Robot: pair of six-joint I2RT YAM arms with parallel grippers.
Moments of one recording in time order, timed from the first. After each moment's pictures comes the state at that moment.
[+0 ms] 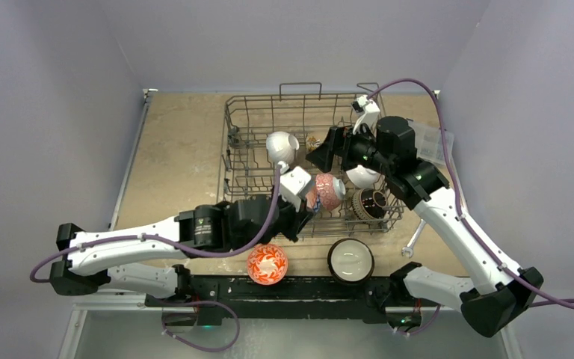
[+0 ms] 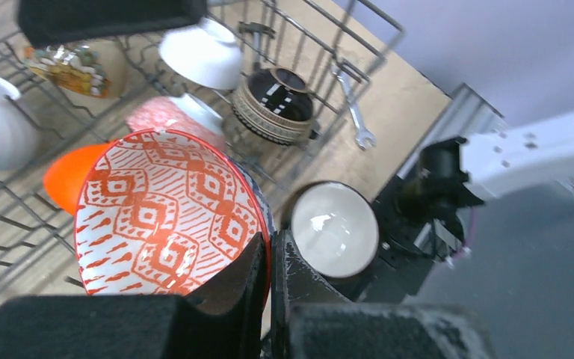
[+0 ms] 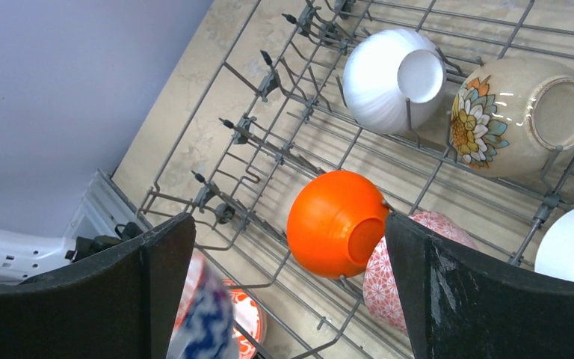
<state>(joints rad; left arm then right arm) -1.46 1.13 1.19 -0.42 -0.47 -0.41 0.51 1.11 1.17 -0.42 -0.30 0.43</state>
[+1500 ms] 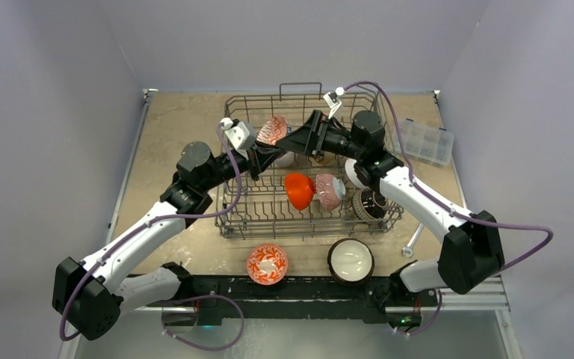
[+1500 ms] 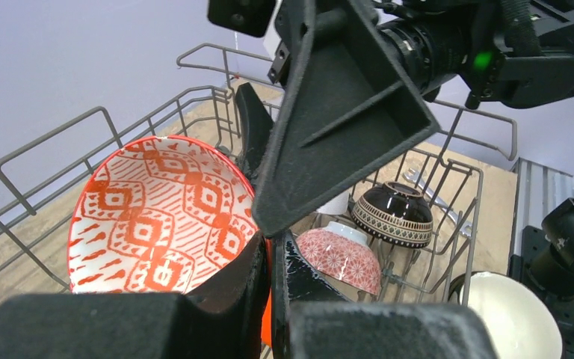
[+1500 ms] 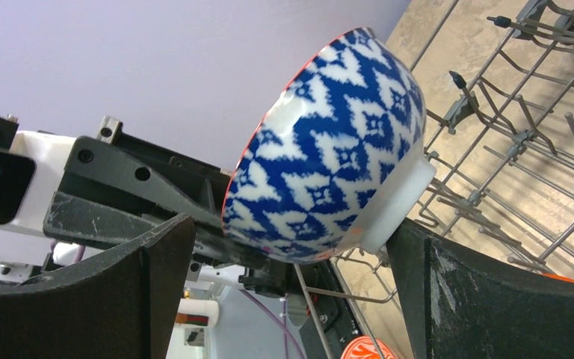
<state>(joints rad) -0.58 1.07 0.82 0.34 0.45 -0.08 0.52 1.39 1.06 0.28 -0.68 0.97</state>
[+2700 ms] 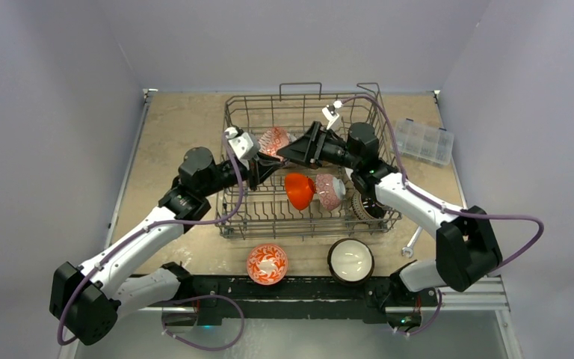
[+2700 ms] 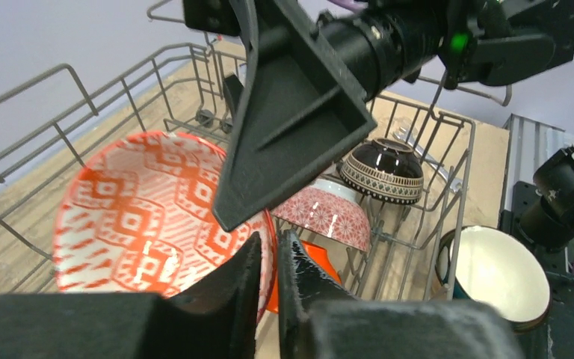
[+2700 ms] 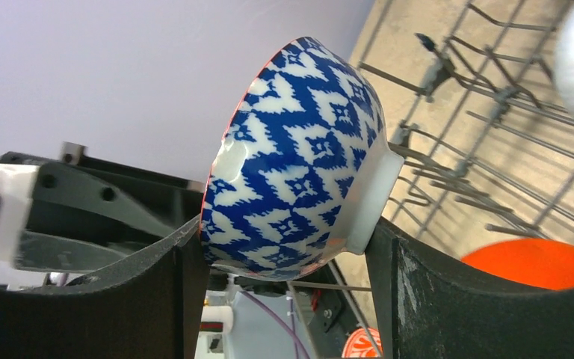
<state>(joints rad) -0.58 1.04 0.77 0.26 0.49 -0.03 0.52 1.42 0.95 0.39 -0.65 1.07</state>
